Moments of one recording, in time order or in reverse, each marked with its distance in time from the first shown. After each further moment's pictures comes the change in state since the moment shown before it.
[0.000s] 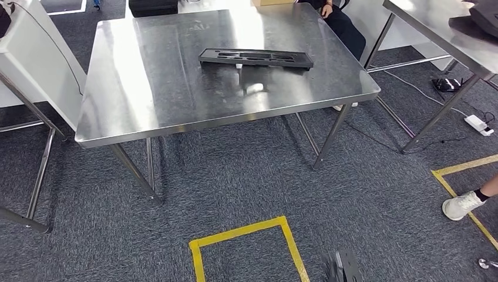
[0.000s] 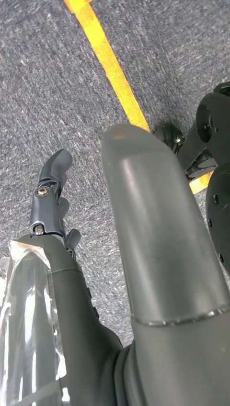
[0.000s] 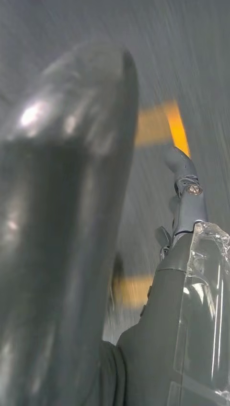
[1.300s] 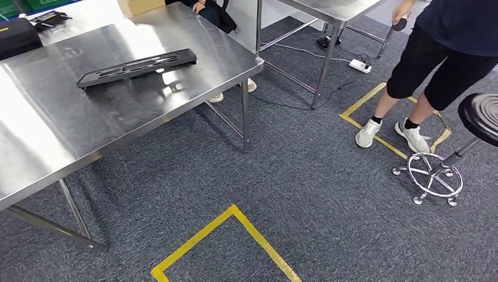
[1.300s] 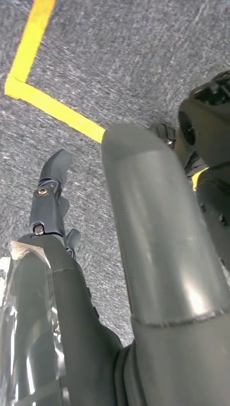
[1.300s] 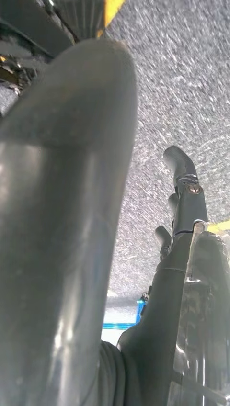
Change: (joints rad) left arm -0.009 0.020 -0.032 0.011 -0.061 -0.021 0.018; right arm -0.056 0.022 -0.022 0.592 0.088 -0.011 0.330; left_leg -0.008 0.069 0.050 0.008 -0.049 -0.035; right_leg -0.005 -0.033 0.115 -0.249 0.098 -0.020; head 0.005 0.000
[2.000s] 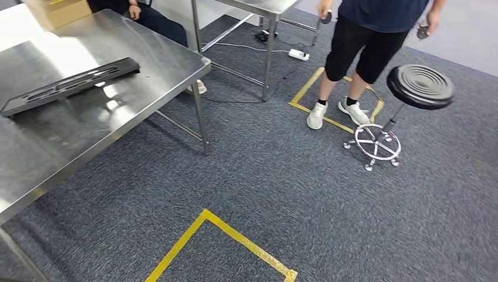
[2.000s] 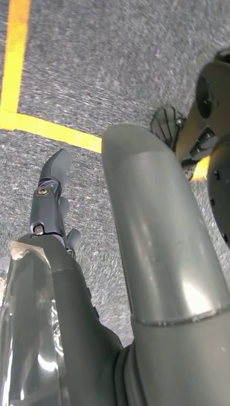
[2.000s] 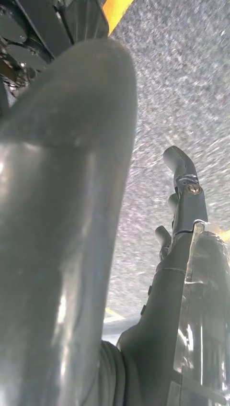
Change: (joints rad) left arm 0.013 -0.012 0.003 0.008 0.022 0.027 0.037; right arm -0.021 -0.001 0.094 0.001 0.100 0.009 -0.088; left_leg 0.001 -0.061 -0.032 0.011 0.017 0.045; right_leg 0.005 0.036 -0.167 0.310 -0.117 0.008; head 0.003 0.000
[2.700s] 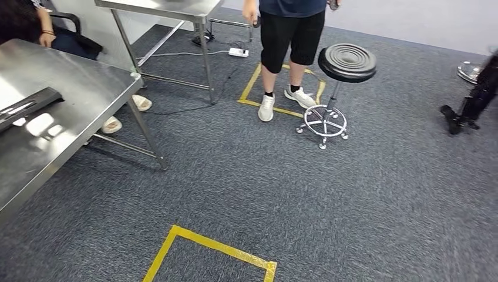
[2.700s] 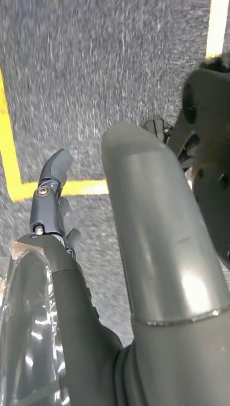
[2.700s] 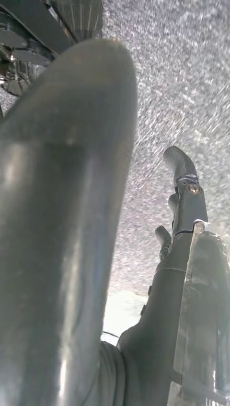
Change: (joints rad) left arm -0.013 0.011 -0.010 -0.001 -0.054 -0.026 -0.020; right arm 0.006 0.012 0.003 0.001 -0.051 -0.008 0.039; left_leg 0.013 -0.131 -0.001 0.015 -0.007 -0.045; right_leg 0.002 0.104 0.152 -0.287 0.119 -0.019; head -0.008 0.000
